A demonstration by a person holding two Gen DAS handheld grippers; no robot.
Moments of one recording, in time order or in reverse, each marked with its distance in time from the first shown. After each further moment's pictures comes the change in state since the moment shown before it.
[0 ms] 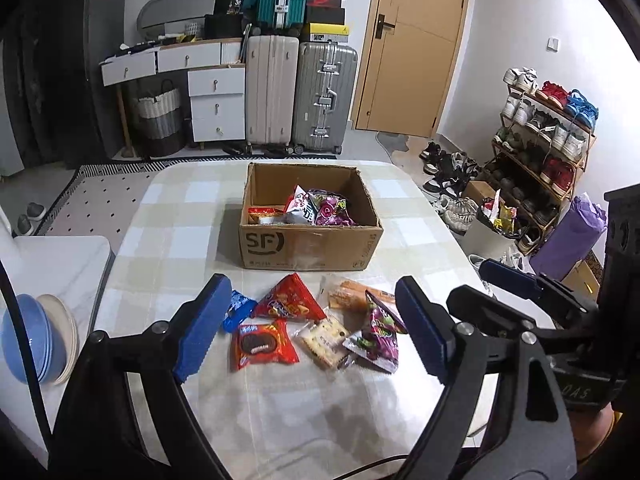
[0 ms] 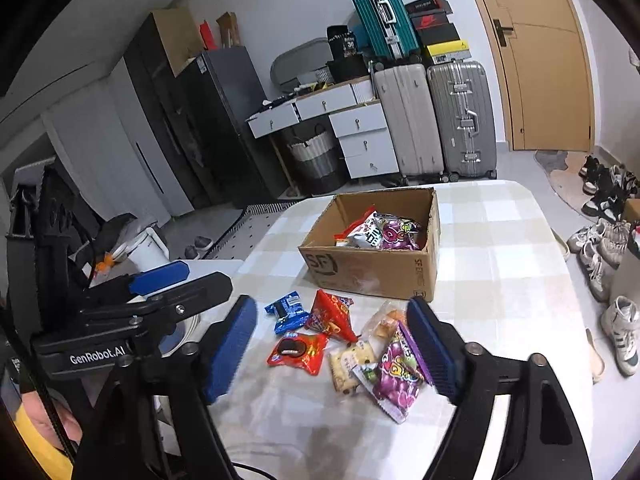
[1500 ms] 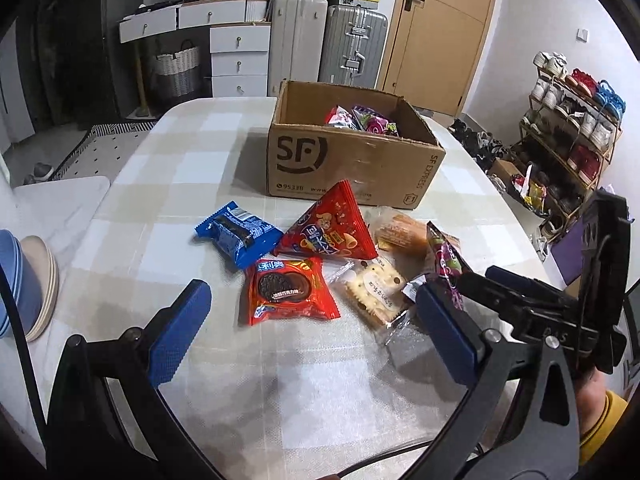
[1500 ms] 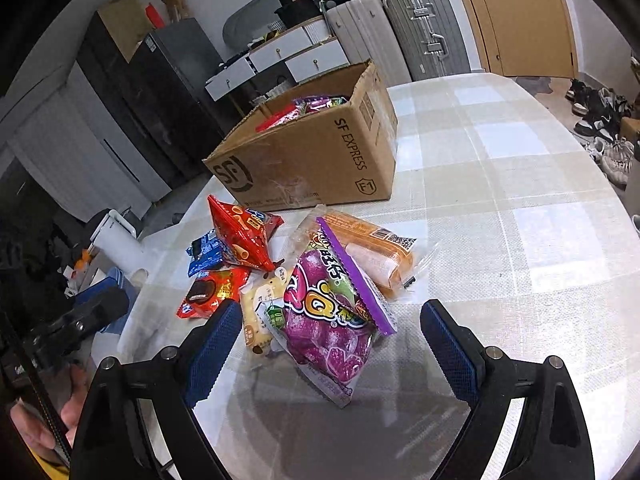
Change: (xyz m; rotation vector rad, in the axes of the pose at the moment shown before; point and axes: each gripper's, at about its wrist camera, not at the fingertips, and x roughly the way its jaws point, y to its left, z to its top) left arm 0.085 0.040 -0.085 -0.066 0.106 0.055; right arm 0.114 -0.086 -0.087 0.155 0.179 -0.029
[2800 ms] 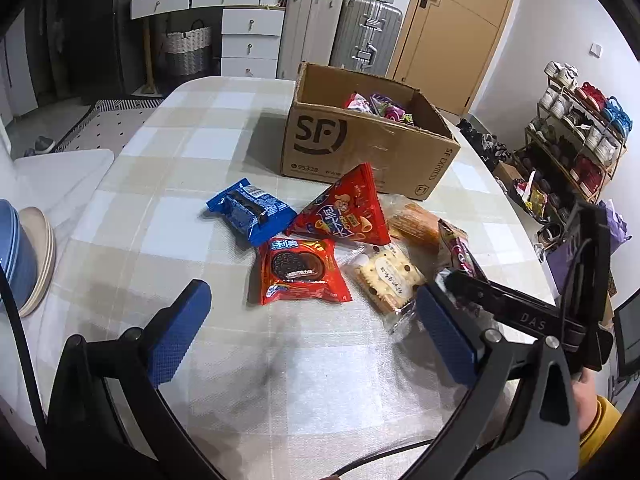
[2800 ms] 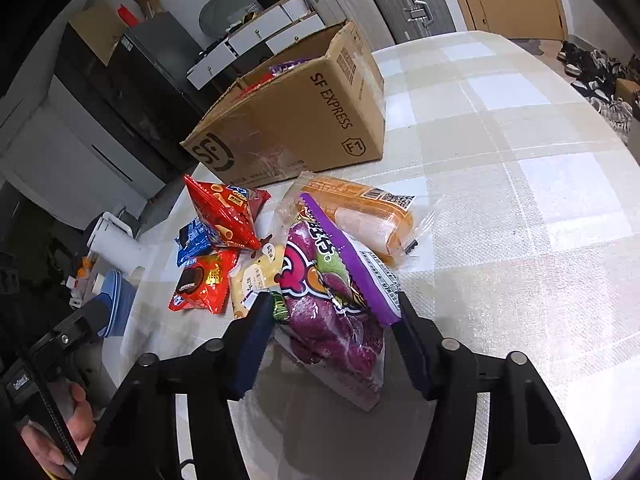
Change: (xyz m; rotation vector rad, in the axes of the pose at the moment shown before) left arm 0.004 0.020 -0.008 -0.075 0.046 -0.010; right arm 0.019 -0.008 -0.008 0.086 0.087 0.006
